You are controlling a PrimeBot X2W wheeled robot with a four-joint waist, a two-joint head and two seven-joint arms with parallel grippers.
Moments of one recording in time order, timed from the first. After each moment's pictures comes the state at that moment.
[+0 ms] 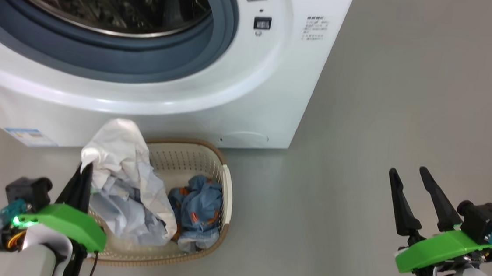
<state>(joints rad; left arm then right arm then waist) -0.41 0.18 -0.17 0.65 -0.45 -0.13 -0.25 -0.23 -0.20 0.07 0.31 0.38 0.13 -0.26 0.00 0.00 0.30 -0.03</state>
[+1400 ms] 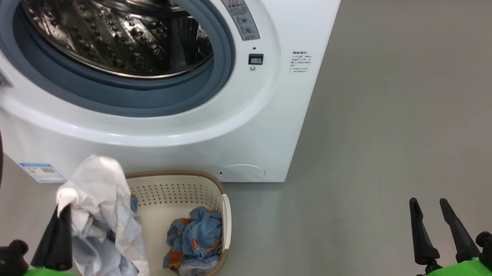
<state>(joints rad) -0.01 0.07 0.06 0.17 -0.31 -0.13 -0.25 -0.10 -0.21 -0.01 0.28 0.39 0.13 -0.26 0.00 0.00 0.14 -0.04</state>
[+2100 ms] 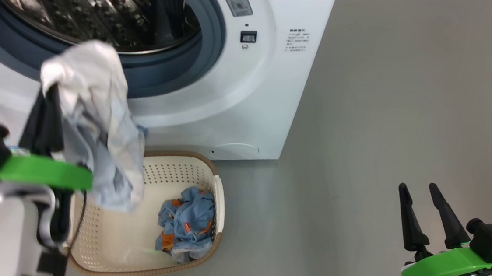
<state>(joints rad) -0.41 0.09 0.04 0.26 -0.32 -0.13 -0.26 -0.15 -0.18 0.01 0.26 0.38 0.13 -0.26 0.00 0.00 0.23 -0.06</state>
